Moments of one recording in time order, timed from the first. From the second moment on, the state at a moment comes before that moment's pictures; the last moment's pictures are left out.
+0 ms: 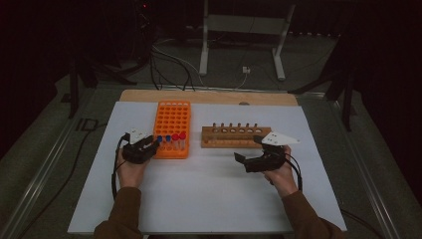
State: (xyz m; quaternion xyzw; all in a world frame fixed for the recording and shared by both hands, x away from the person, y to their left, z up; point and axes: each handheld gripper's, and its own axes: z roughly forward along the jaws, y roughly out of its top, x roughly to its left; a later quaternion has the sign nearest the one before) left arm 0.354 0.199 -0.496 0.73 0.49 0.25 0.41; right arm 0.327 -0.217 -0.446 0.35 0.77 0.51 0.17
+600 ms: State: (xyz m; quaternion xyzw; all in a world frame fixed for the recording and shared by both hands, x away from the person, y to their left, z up) left arm 0.321 0.211 -0.484 0.69 0.50 0.23 0.46; right arm 0.363 -0.188 -0.433 0.36 0.77 0.50 0.17
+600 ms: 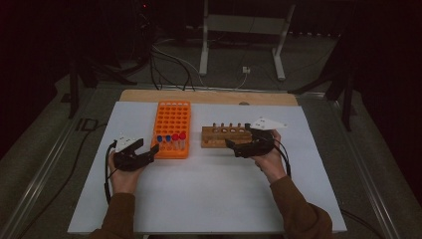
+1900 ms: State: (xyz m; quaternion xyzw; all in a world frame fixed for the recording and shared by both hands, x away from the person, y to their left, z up) left arm 0.308 0.194 -0.476 0.68 0.49 0.22 0.49; right arm 0.406 -0.122 -0.465 0.35 0.79 0.45 0.21
